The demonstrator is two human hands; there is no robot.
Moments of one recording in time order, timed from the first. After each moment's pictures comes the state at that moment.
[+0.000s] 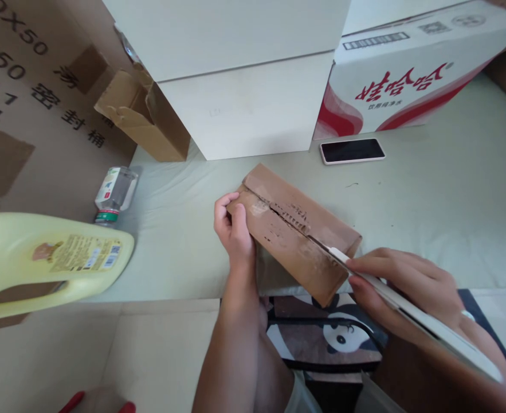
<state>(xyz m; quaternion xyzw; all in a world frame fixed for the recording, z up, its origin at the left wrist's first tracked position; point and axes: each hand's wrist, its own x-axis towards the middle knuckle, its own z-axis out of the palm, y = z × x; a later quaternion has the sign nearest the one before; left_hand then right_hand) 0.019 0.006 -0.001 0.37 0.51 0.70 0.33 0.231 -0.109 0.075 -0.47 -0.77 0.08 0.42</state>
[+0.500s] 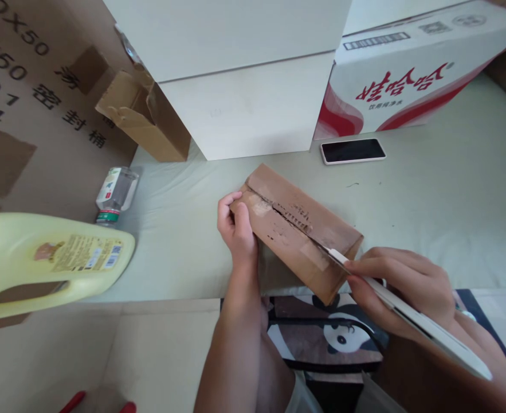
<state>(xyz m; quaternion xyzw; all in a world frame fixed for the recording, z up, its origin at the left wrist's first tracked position) 0.021 0.006 -0.002 0.39 0.51 0.70 0.32 0.233 -0.104 0.062 -0.44 -0.80 0.06 0.40</state>
